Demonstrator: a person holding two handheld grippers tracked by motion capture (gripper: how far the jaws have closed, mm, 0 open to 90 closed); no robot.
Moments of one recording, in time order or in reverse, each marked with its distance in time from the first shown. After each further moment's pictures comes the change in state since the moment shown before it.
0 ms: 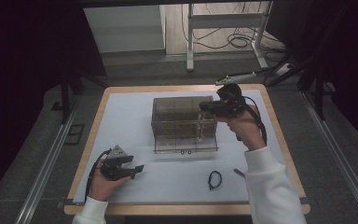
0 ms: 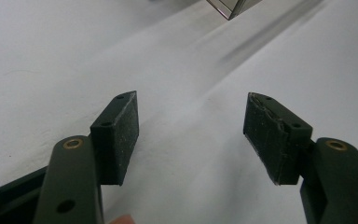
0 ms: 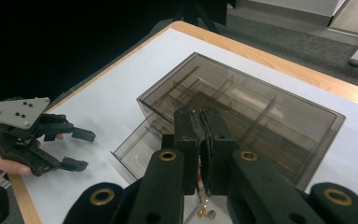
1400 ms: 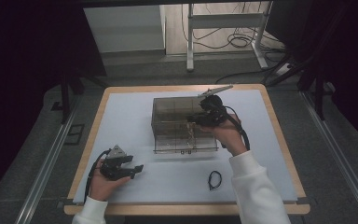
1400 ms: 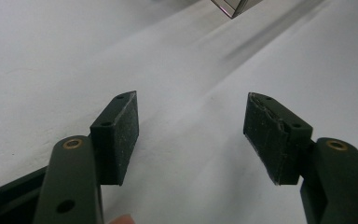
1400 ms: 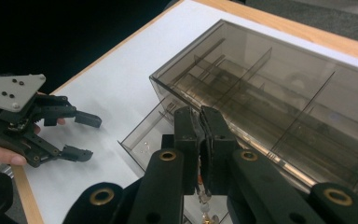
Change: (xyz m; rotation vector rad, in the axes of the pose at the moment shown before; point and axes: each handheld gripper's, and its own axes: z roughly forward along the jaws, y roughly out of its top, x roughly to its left) left arm 0.001 -0.001 0.000 -0.001 0.001 -0.003; right arm 0.012 -0.021 0.053 0.072 0.057 0.005
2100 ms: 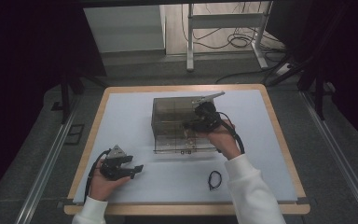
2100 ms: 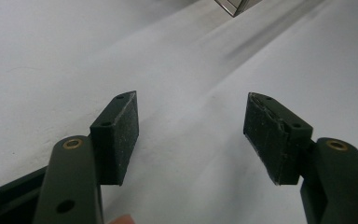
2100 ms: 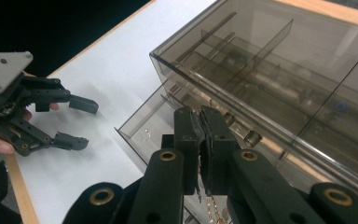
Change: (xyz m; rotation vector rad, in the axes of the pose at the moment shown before) left arm 0.001 -0.001 0.000 0.006 0.000 0.005; right arm 0.002 -0.015 0.025 0.052 0.010 0.000
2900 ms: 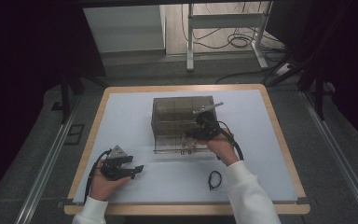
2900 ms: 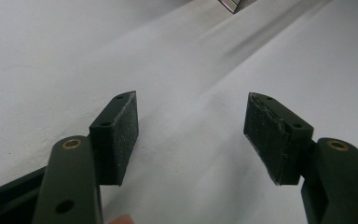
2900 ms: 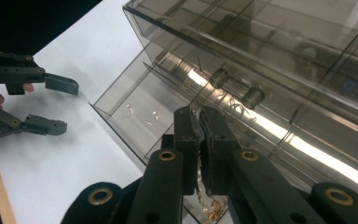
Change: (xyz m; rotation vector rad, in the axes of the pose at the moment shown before) left arm -0.001 0.000 0.002 0.006 0.000 0.001; right arm -0.014 -0.032 0.028 0.044 0.002 0.051
